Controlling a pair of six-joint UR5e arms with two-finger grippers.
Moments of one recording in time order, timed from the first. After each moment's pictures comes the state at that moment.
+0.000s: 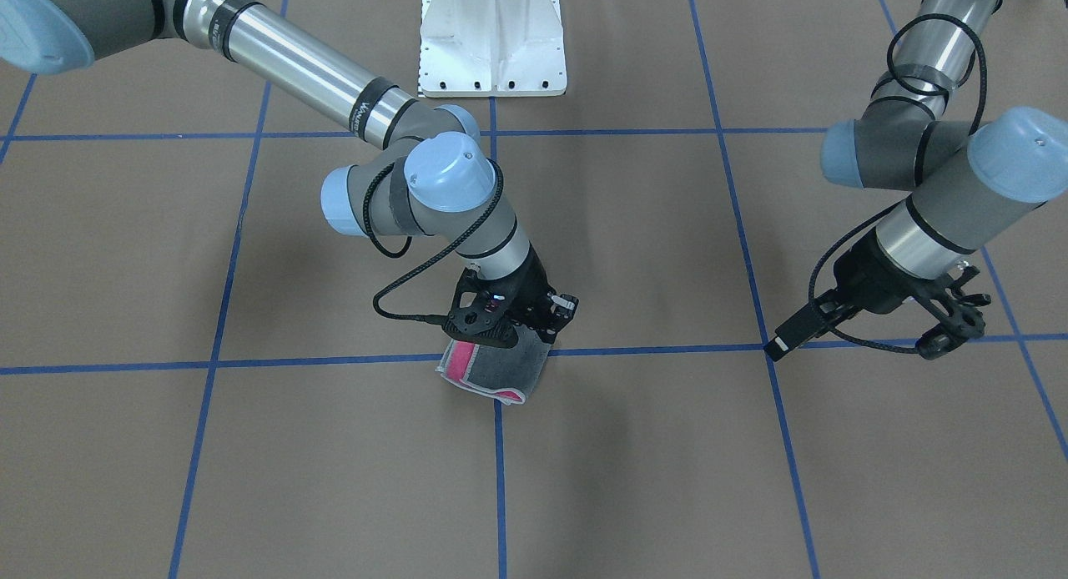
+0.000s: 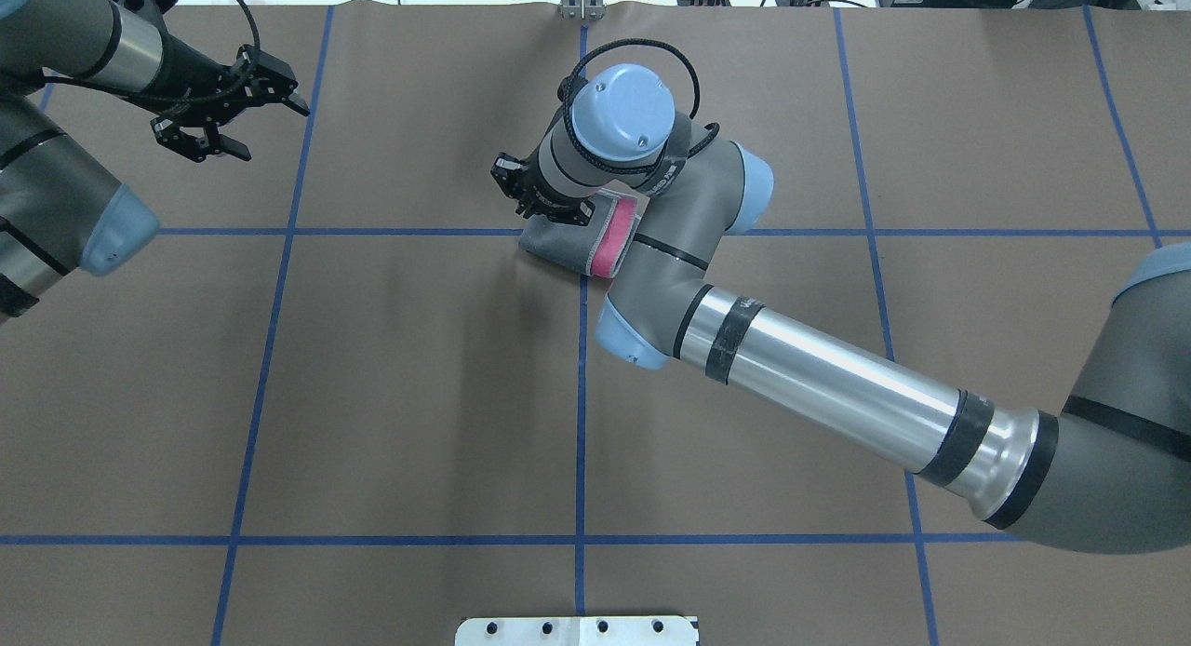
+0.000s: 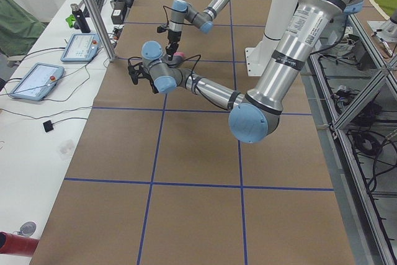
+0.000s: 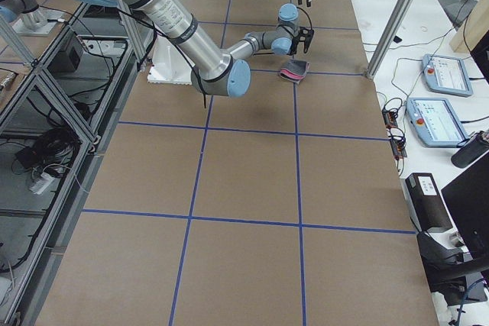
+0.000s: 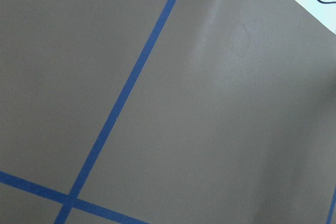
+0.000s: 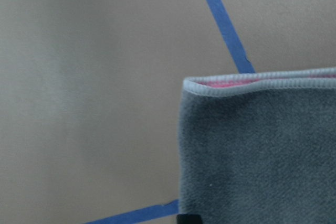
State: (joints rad) left arm -1.04 -2.03 -1.45 -2.23 -2.25 -1.48; right arm 0.64 -0.58 1.08 -0.92 1.93 1.67
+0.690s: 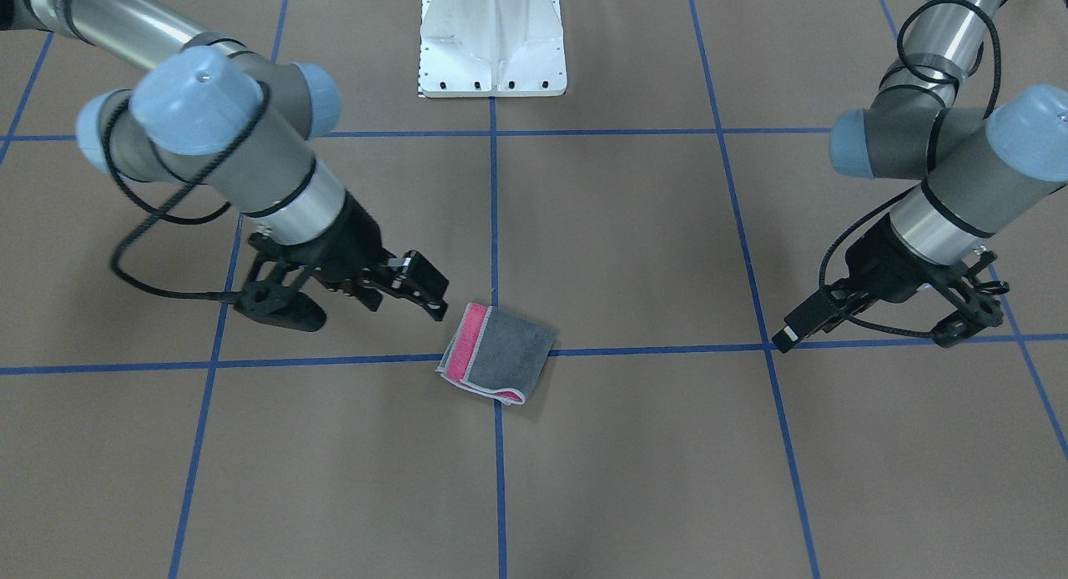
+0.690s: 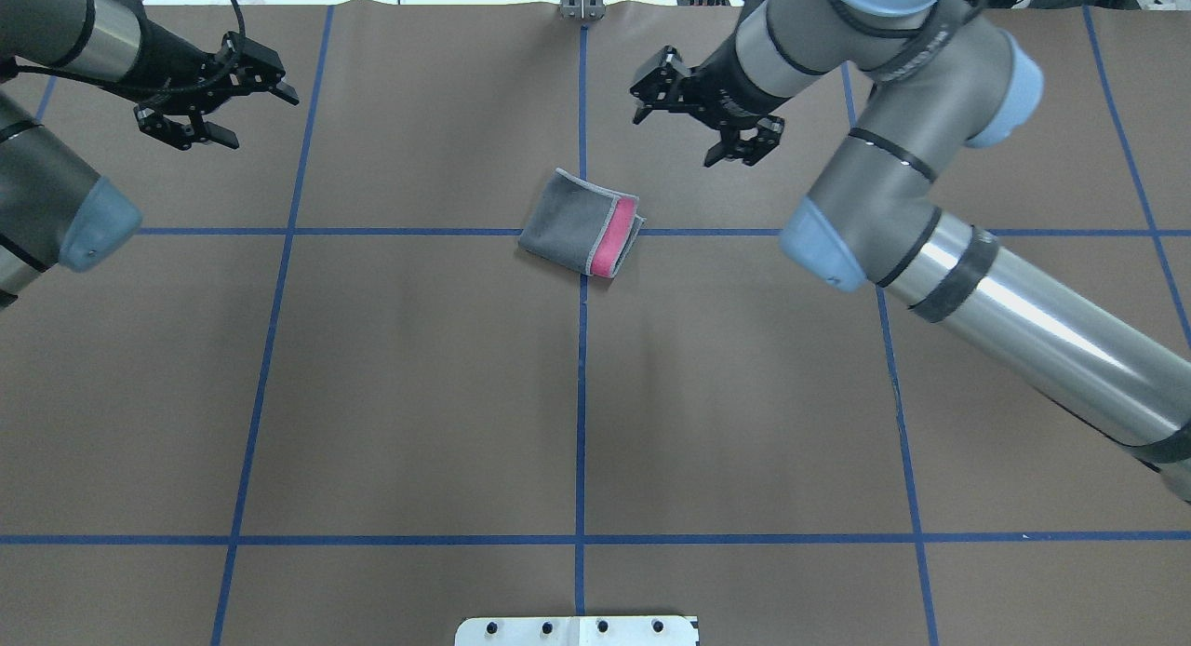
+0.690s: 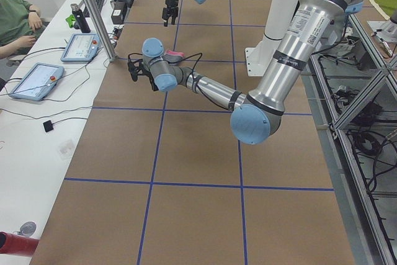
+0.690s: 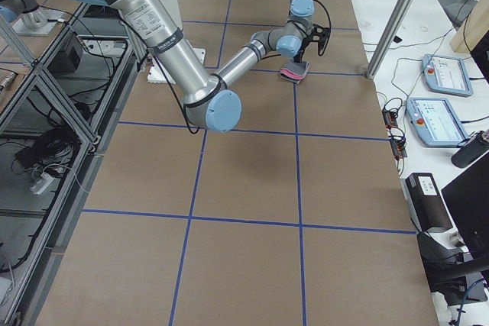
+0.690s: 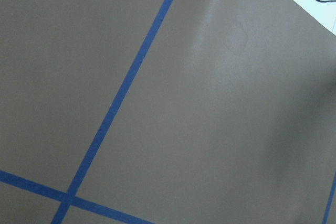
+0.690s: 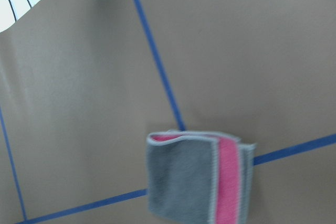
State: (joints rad) left arm -1.07 -1.98 -1.51 -2.22 -2.25 -1.38; right arm 0.88 -0.91 1.55 -1.16 2.17 1.45
